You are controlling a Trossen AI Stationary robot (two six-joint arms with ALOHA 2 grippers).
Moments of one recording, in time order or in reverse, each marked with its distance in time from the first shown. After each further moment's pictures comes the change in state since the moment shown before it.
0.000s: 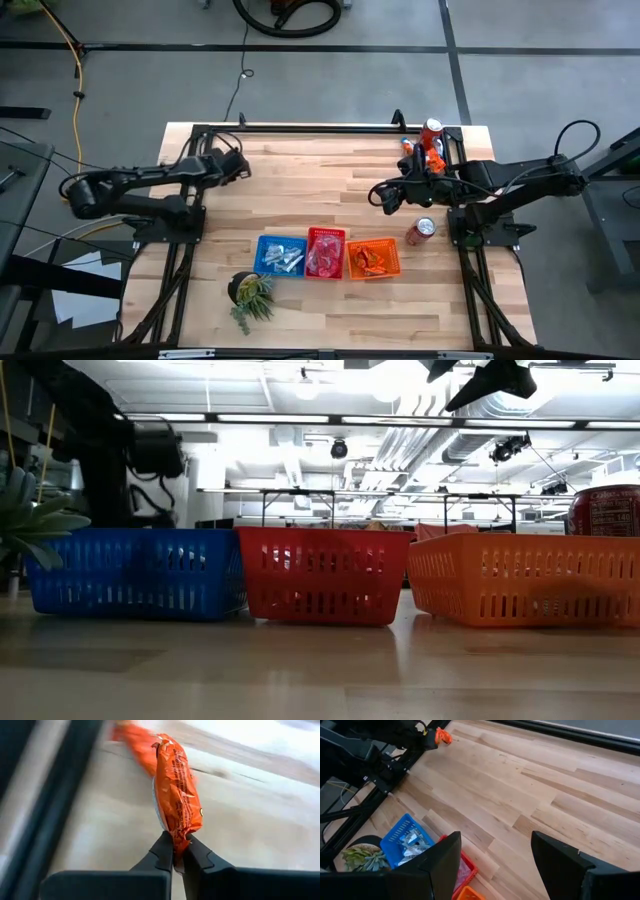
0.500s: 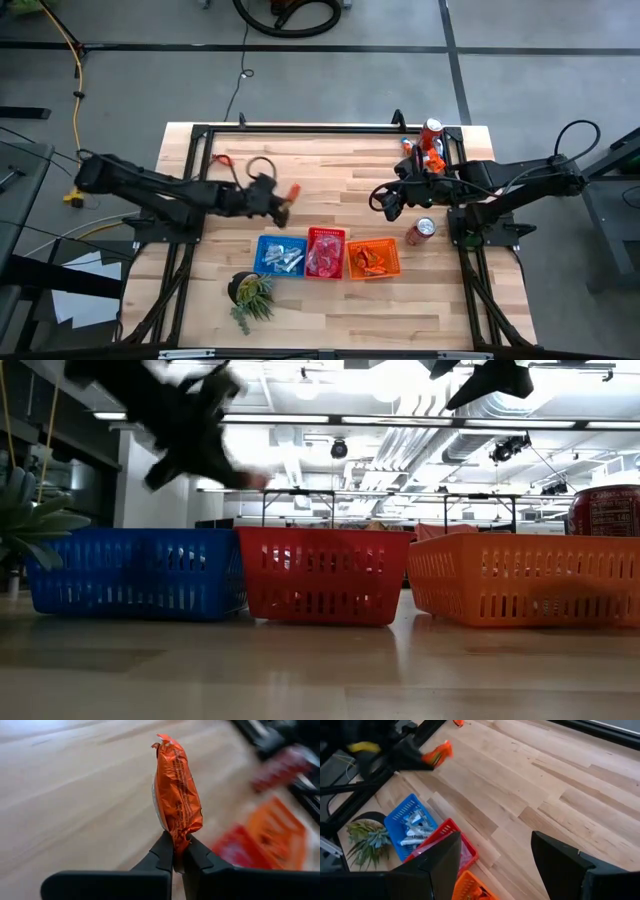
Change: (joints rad) left arm -0.688 0.068 0.235 0.369 0.056 0.264; right arm 0.000 0.000 0.000 0.000 -0.077 -0.091
